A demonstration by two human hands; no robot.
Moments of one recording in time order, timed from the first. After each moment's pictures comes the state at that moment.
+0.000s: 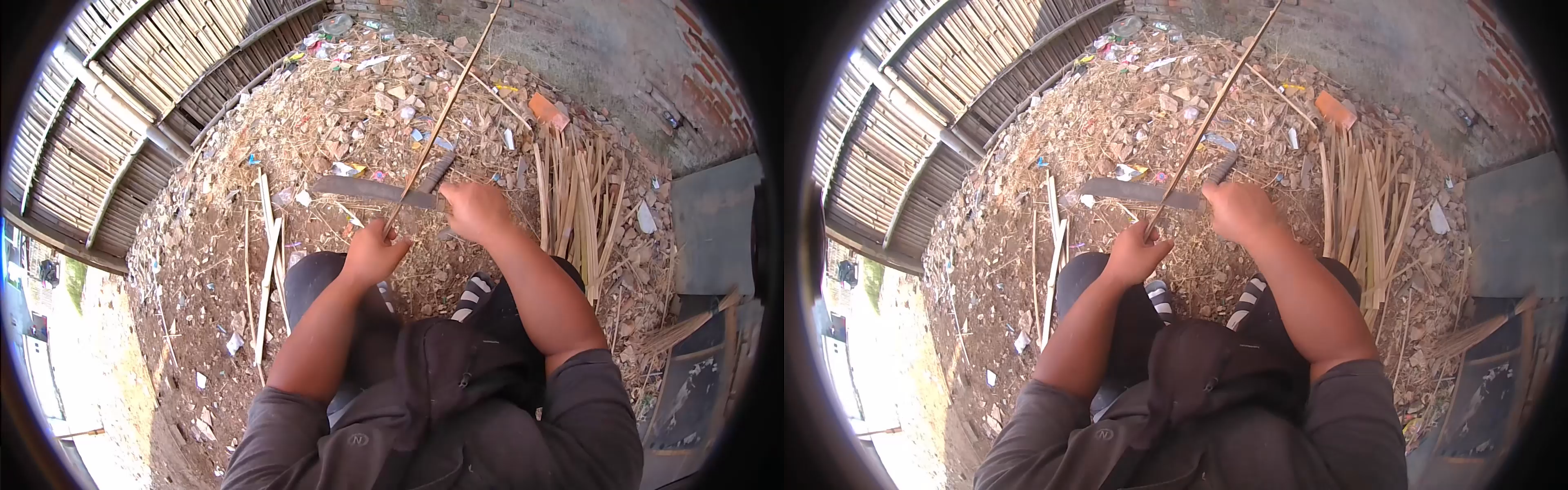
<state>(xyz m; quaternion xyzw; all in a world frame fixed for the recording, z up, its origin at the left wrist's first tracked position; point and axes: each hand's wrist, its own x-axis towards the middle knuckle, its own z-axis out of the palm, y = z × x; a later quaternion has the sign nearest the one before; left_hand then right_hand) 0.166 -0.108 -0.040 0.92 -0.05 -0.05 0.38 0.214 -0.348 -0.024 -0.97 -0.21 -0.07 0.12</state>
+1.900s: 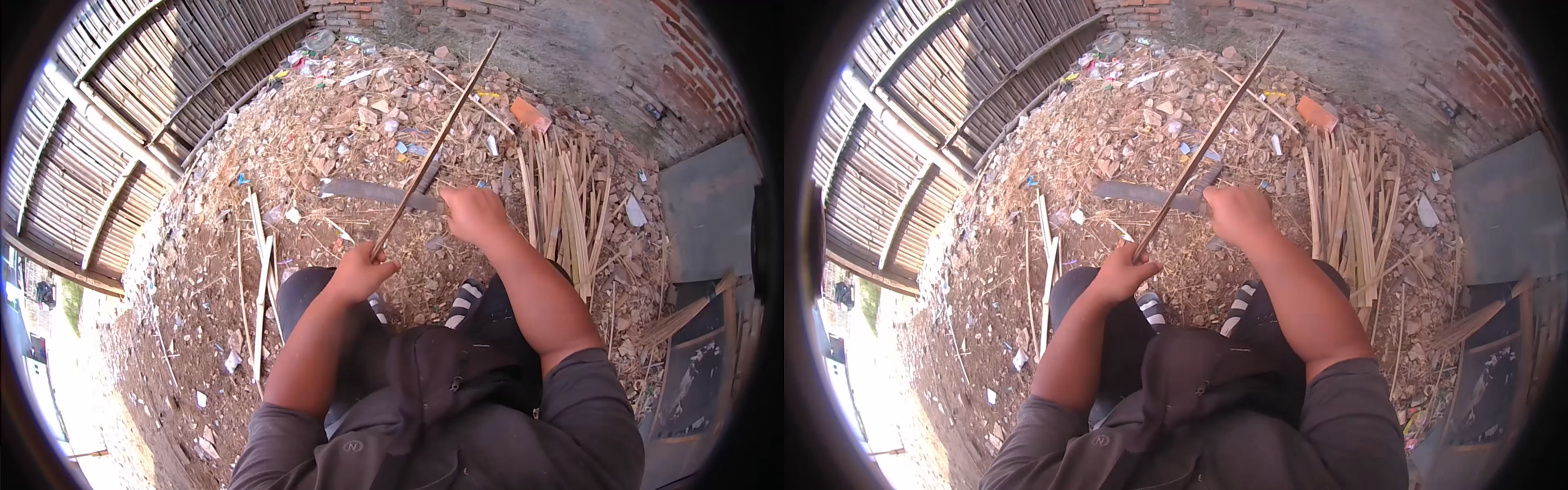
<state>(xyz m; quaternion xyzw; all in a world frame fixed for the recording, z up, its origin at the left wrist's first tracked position) 0.157 -0.102 -0.030 0.88 -0.04 -0.18 0.43 0.210 -0.369 -0.018 -0.98 -0.13 -0.05 0.13</state>
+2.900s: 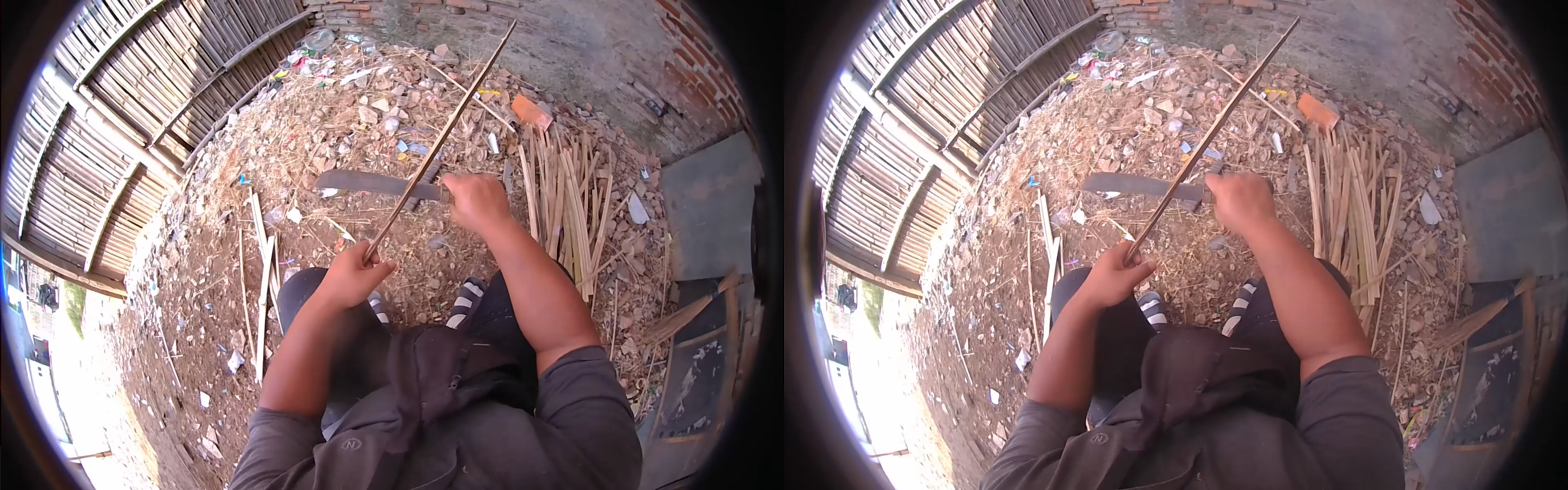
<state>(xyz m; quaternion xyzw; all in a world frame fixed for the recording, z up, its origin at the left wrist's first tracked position) 0.151 -0.093 -0.013 0.88 -0.06 -0.17 0.43 0.224 -0.378 -0.021 -0.97 -0.16 -0.16 0.11</state>
